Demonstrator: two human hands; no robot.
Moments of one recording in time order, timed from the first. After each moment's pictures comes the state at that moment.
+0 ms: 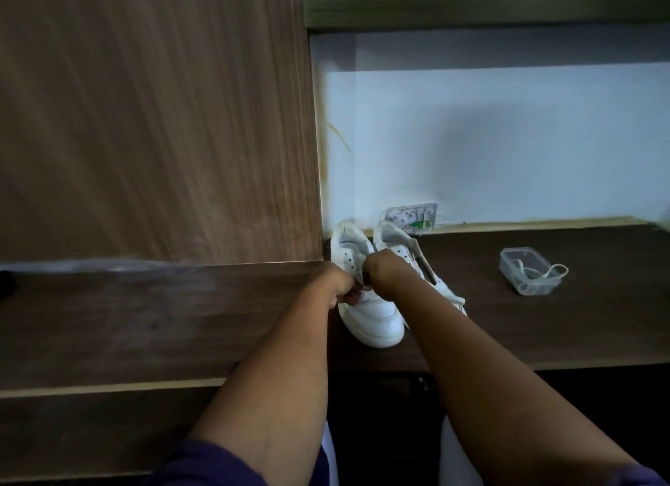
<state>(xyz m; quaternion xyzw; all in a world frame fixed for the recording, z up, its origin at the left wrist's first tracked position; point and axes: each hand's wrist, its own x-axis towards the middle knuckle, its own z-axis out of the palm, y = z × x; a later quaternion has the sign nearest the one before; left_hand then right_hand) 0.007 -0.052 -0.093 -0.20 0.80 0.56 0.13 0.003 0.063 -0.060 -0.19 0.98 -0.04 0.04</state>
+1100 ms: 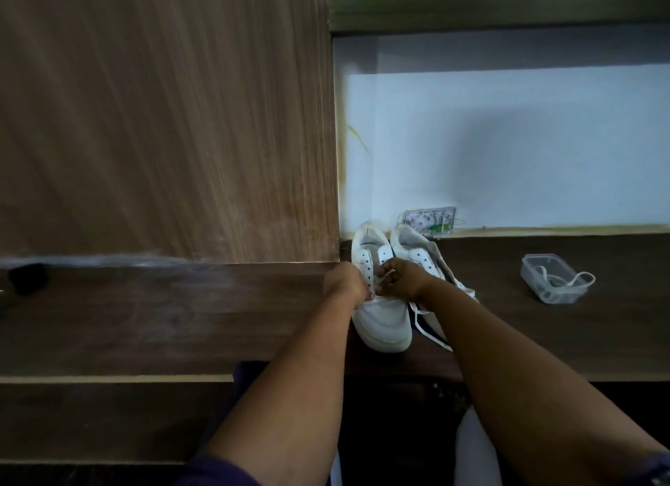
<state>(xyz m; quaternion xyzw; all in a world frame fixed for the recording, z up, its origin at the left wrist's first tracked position) 0.023 -0.056 -0.088 -0.19 0.88 0.43 0.00 -0.015 0.083 -0.090 -0.14 0.89 -0.42 0.13</state>
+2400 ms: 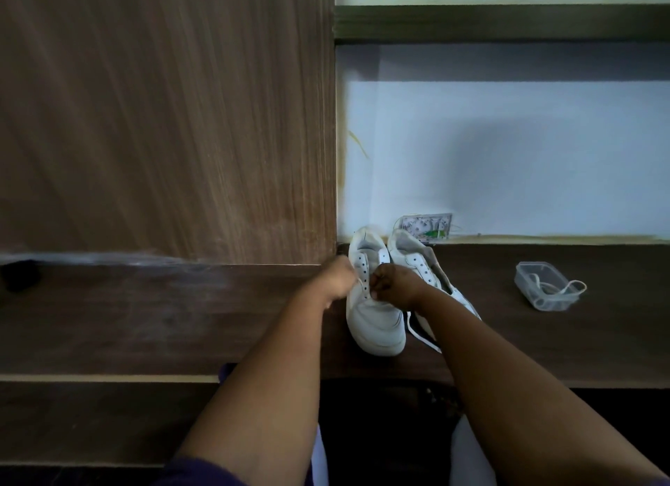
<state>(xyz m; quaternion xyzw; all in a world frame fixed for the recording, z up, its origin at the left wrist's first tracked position) 0.031 -0.073 -0.060 -0.10 0.90 0.43 0.06 -0.003 0.077 -0.081 -0.19 0.93 -0.31 0.09</state>
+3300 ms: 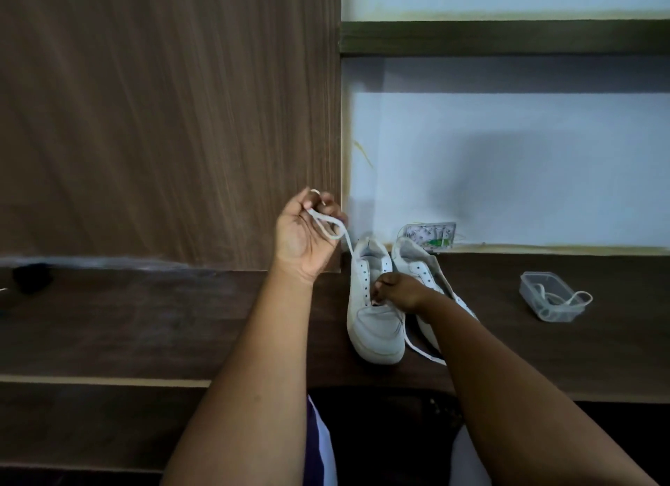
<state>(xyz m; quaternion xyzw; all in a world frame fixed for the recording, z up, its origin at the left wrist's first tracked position) 0.058 -0.102 0.024 0.12 0.21 0.97 0.00 -0.009 0.077 -0.080 -0.16 0.88 -0.42 0.15</state>
